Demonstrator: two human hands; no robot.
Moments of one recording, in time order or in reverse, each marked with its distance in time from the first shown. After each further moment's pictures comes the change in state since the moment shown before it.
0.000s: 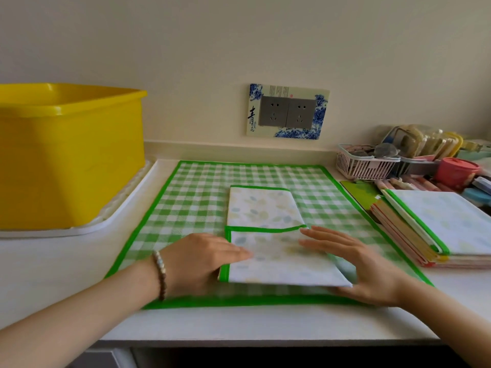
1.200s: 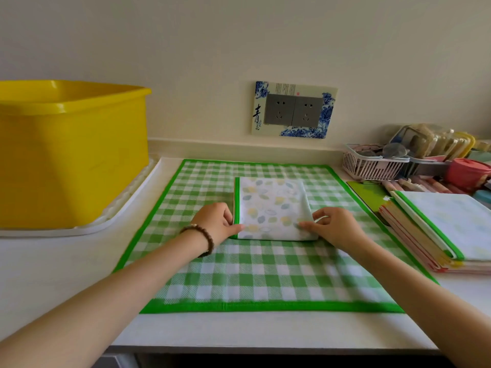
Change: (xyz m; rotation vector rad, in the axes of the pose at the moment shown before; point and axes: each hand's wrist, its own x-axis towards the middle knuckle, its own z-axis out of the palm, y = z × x) left_hand 0.056 -0.038 0.015 -0.411 0.145 -0.917; right_hand 0.085 0.024 0.013 0.328 0.243 0.774
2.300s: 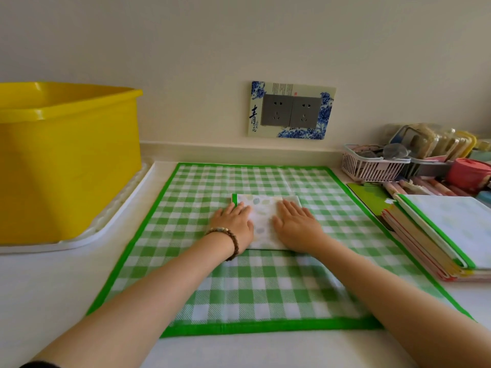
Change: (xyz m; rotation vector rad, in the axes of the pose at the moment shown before) left_hand 0.037 0.021 0.034 0.440 -0.183 0.114; right_hand 0.044 -0.024 0.059 -0.662 -0.179 -0.155
